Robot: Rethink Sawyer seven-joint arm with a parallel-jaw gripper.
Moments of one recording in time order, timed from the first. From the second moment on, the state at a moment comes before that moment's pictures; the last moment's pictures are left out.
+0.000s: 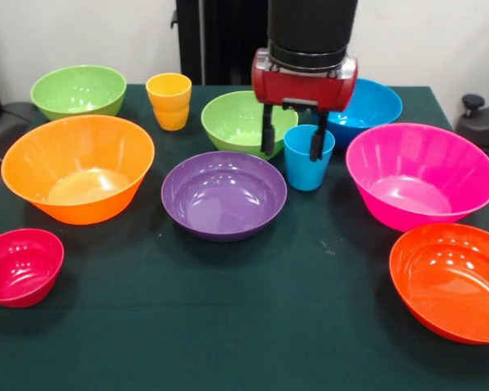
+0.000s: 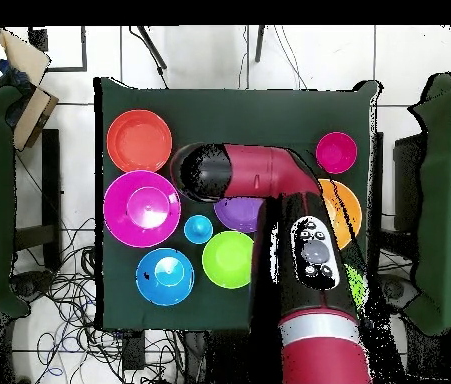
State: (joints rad) arm -0.26 -0.65 0.13 1.49 -0.17 0.67 1.92
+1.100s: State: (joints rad) arm -0.30 -0.57 0.13 1.49 -0.17 0.55 1.92
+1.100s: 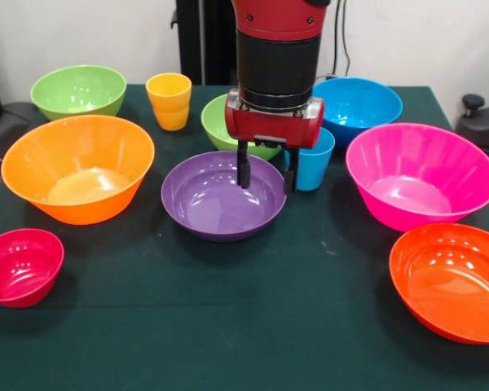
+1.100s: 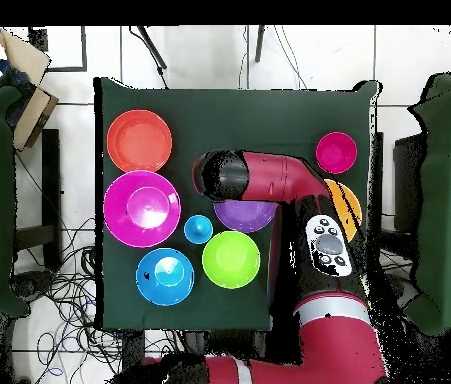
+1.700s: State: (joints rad) arm -0.30 -0.58 0.13 1.49 -0.16 0.55 1.92
